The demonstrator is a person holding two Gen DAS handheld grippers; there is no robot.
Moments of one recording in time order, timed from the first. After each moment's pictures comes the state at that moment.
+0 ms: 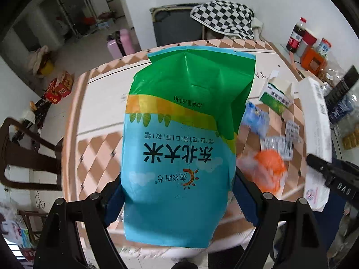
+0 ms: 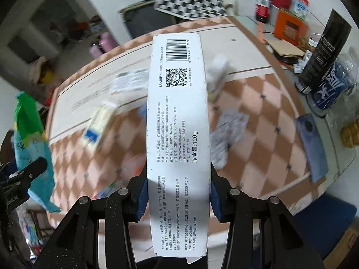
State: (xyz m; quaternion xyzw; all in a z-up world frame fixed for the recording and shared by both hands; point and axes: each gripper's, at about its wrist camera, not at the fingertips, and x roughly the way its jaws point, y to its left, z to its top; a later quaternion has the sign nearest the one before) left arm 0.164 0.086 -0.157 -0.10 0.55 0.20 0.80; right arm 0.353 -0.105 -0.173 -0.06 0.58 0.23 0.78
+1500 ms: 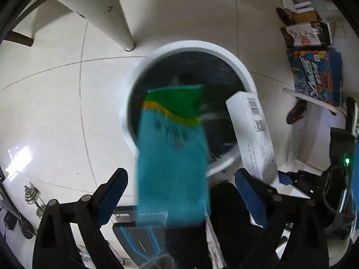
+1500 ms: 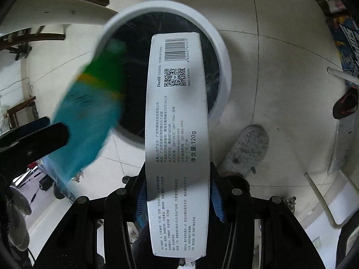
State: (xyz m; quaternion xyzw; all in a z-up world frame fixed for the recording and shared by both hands) left arm -0.139 0.119 -0.711 -0.33 0.74 0.14 0.56; right arm -0.081 -0.028 -0.756 -0.20 0.82 0.26 0.47
